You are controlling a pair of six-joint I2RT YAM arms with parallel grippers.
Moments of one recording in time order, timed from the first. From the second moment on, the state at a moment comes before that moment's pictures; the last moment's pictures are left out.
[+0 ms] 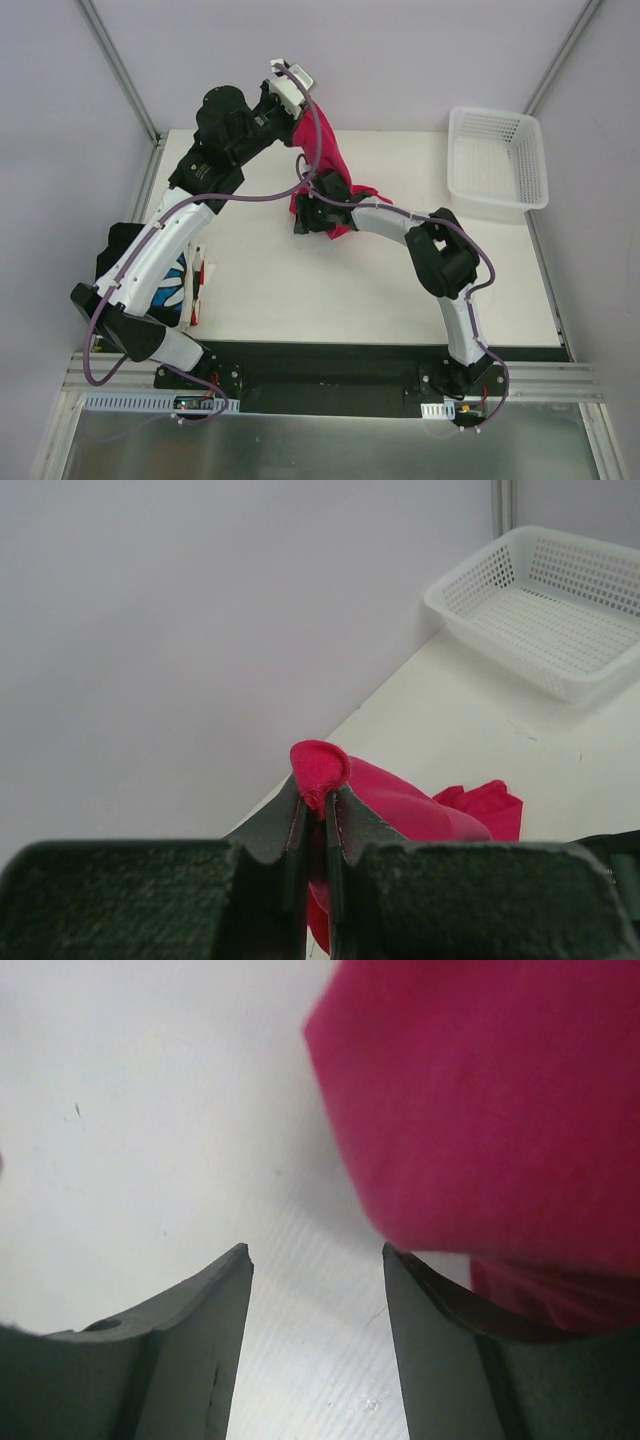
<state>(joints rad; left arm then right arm) -0.55 1.46 1.71 -0.23 0.17 0.33 0.73 2.14 1.54 -0.24 -0.17 0.44</state>
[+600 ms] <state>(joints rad) -0.55 1.46 1.67 -0.19 0.17 0.31 0.71 2.20 1.75 -0.36 0.02 0.33</state>
